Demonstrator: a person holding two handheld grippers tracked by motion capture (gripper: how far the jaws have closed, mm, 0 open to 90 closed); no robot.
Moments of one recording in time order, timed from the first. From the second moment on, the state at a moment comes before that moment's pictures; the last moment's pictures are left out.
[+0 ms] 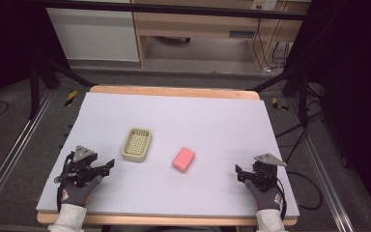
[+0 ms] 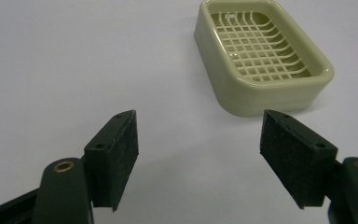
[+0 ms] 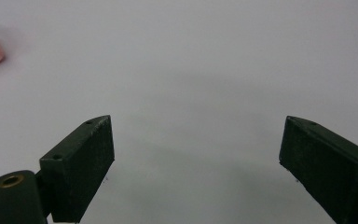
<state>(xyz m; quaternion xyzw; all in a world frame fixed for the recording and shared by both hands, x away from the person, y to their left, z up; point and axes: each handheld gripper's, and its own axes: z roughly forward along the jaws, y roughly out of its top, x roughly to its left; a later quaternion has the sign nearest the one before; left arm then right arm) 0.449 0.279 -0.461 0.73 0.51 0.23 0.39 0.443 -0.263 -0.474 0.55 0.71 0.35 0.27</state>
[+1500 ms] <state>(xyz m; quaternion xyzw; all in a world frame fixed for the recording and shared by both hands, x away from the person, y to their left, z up) 0.439 0.239 -0.447 0.75 0.47 0.23 0.41 0.443 -0.260 -0.476 0.55 0.71 0.34 0.27</state>
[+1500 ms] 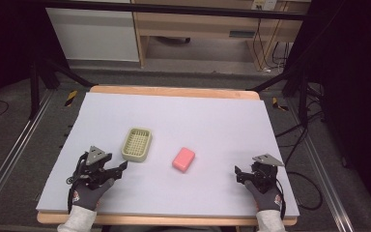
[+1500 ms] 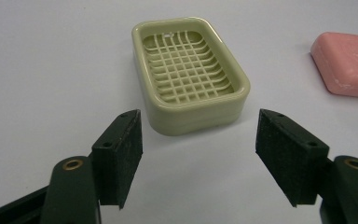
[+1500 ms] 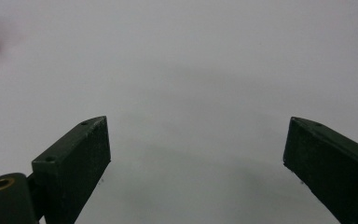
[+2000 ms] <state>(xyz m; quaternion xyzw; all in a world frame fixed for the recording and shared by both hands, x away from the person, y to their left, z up) 0.436 0.225 -0.442 0.76 0.45 0.22 0.41 0.442 -0.259 -0.475 0.55 0.71 0.34 0.28</state>
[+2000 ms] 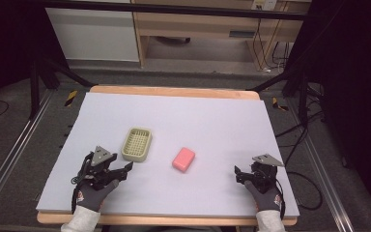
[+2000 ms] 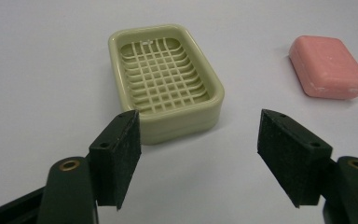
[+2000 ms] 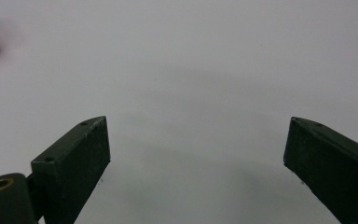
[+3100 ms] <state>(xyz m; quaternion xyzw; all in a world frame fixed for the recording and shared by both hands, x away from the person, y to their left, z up) 0.441 0.198 -0.427 0.77 0.43 0.21 0.42 0.443 -0.258 -0.476 0.55 0.71 0.34 0.28</state>
